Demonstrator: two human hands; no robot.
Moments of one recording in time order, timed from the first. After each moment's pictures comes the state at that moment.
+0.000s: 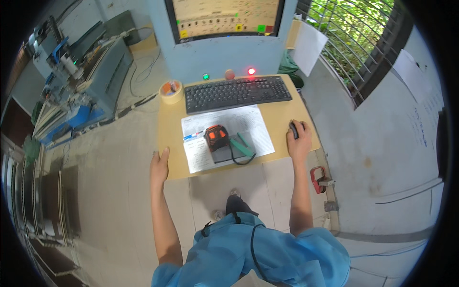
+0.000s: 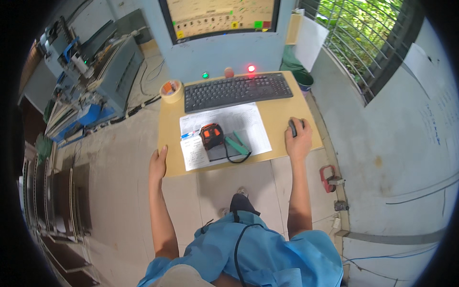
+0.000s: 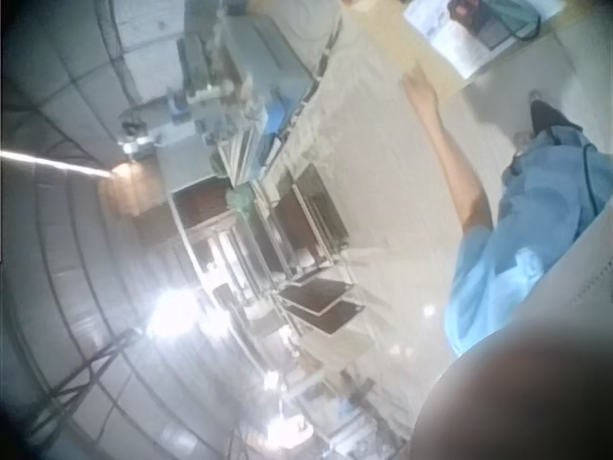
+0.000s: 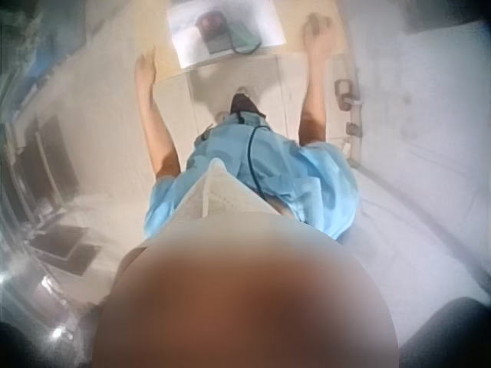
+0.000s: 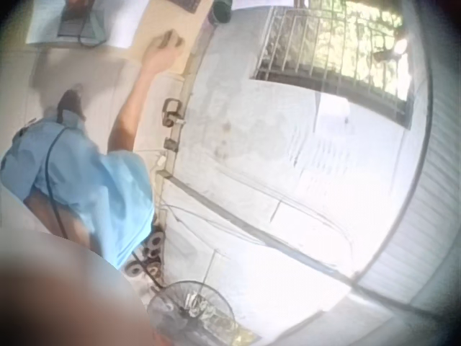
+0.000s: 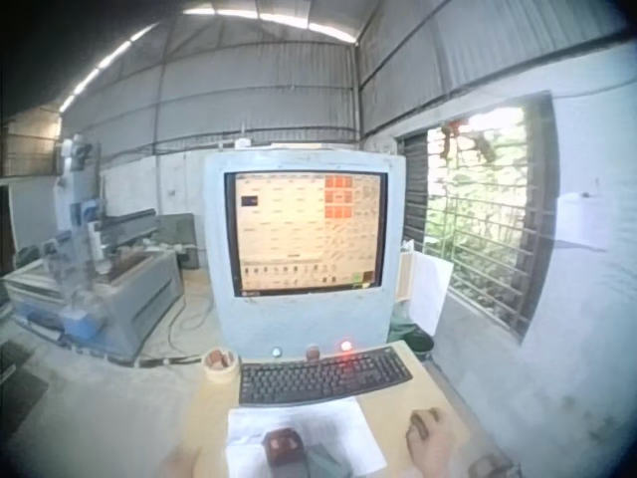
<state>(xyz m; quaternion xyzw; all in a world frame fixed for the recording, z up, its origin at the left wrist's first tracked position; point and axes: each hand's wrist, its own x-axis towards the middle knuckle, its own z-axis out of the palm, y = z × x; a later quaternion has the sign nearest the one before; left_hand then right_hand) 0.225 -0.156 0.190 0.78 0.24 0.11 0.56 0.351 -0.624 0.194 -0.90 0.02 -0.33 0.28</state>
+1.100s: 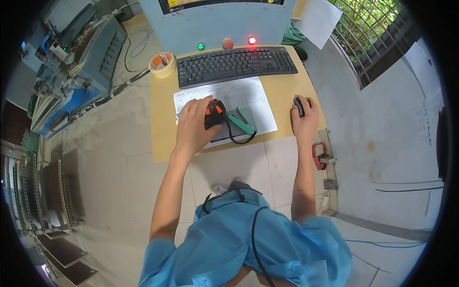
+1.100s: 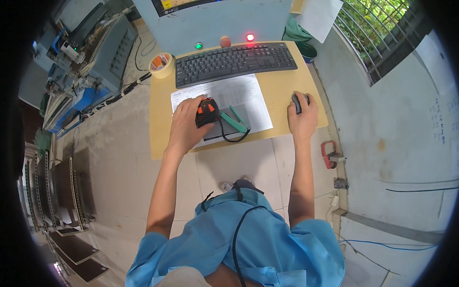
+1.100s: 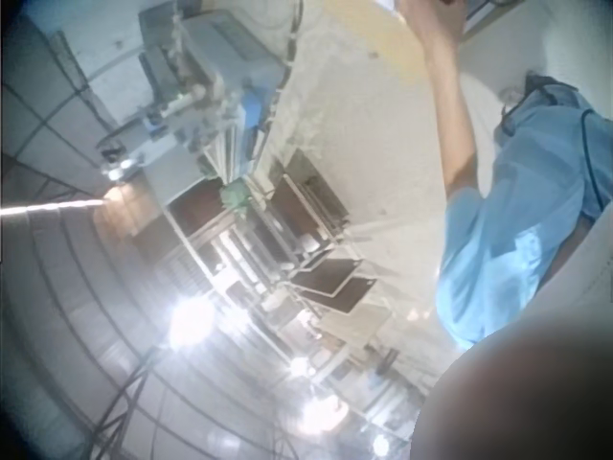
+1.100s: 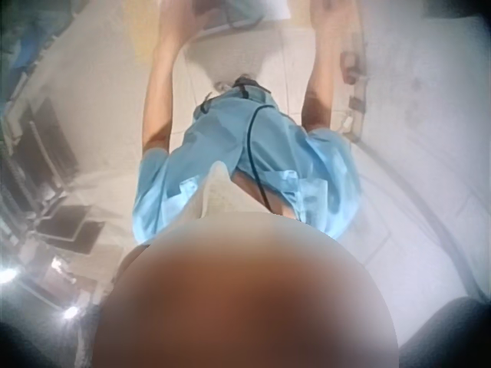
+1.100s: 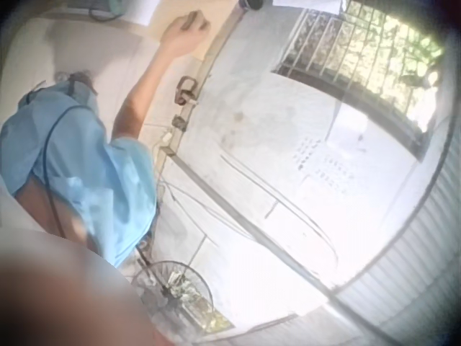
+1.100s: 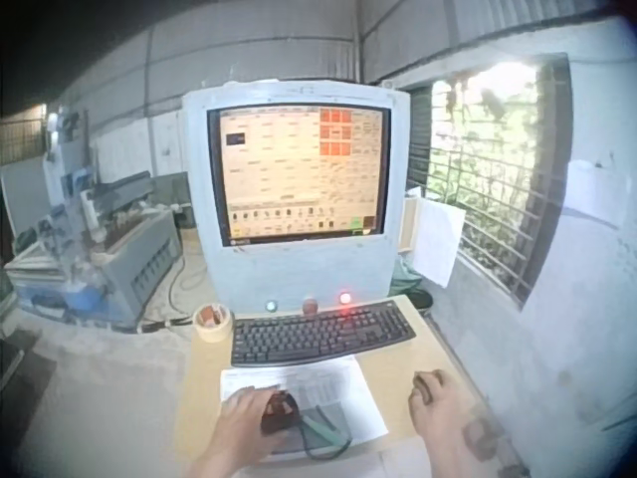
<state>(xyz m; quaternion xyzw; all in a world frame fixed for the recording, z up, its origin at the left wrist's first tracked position) 0.279 -0.285 0.269 0.96 -0.08 0.14 0.25 0.352 -0.622 0.203 -0.91 0.03 -0.31 0.27</state>
